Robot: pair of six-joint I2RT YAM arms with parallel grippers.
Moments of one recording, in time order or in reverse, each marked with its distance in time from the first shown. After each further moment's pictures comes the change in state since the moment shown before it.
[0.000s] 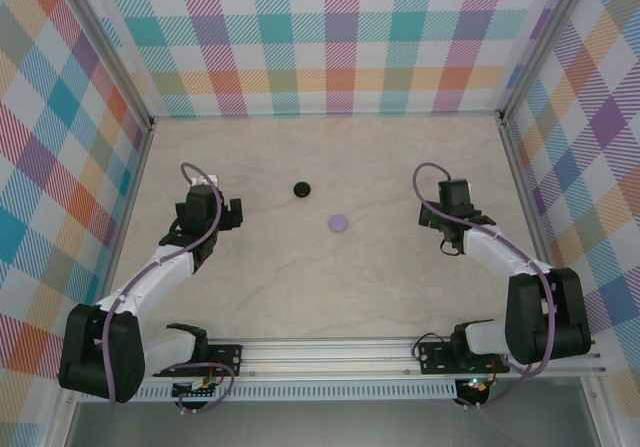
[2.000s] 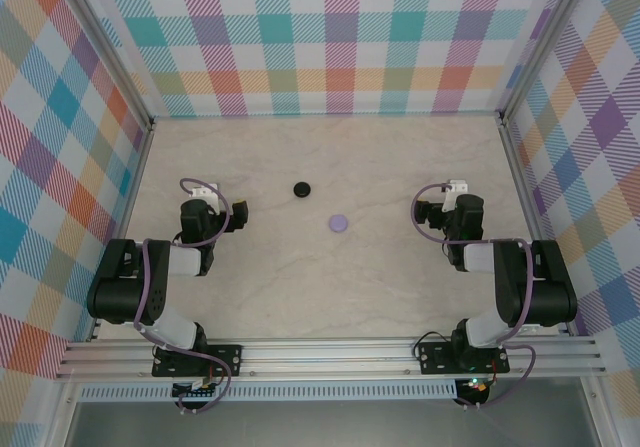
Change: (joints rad) left arm 0.161 0.403 -0.192 0.800 0.370 0.042; right arm -0.133 0.195 -0.250 0.847 -0.359 -0.187
